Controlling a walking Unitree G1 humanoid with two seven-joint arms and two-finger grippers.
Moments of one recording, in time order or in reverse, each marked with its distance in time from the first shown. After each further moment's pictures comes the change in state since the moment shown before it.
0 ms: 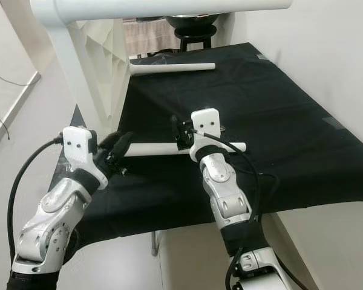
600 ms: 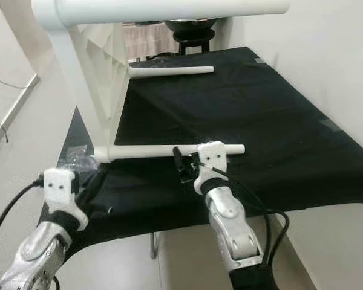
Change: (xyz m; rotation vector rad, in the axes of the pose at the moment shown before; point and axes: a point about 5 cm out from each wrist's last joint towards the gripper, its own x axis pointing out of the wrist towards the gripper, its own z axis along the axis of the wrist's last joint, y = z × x) left arm -0.063 0.020 -0.026 0.054 0.117 0.241; right arm -0.048 0.002 -0.025 0.114 0.105 0.001
